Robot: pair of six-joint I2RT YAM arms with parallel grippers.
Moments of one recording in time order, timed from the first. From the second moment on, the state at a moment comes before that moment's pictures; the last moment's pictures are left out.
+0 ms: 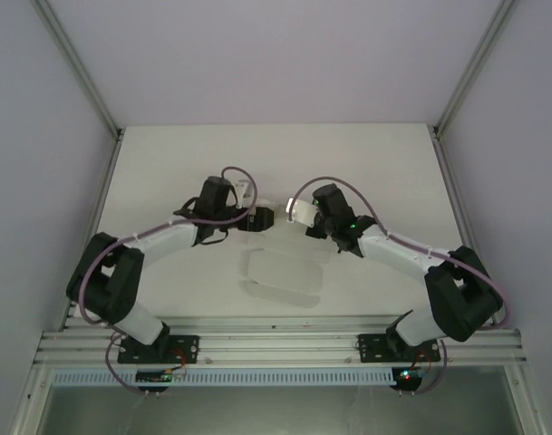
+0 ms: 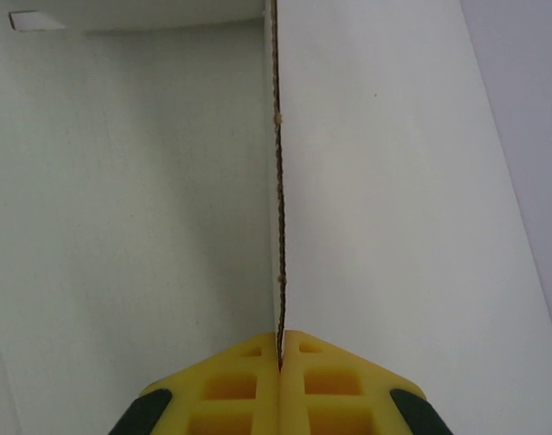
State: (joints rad) left arm -0.52 1.54 0.86 -0.01 0.40 -0.42; right arm 0.62 1.44 0.84 -0.09 0.10 -0.80
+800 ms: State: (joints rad) left arm -0.27 1.06 0.54 -0.16 0.24 -0.47; right arm 0.58 1.41 0.83 -0.07 0.08 -0.77
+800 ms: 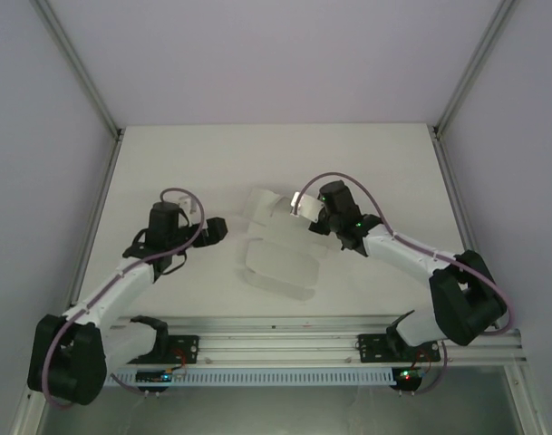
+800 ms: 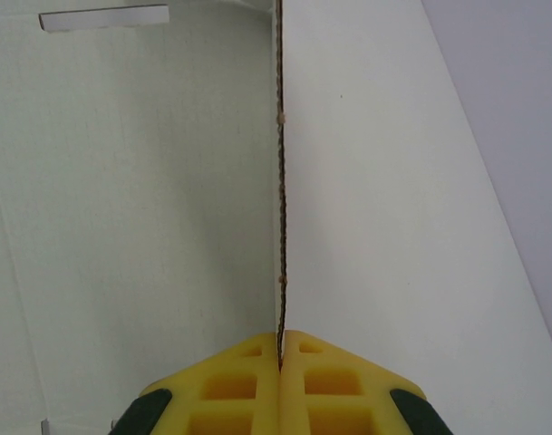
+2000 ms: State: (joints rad) left arm -0.36 1.47 0.55 0.26 0.55 -0.43; right arm 0.56 1.41 0.83 -0.08 0.02 -0.72
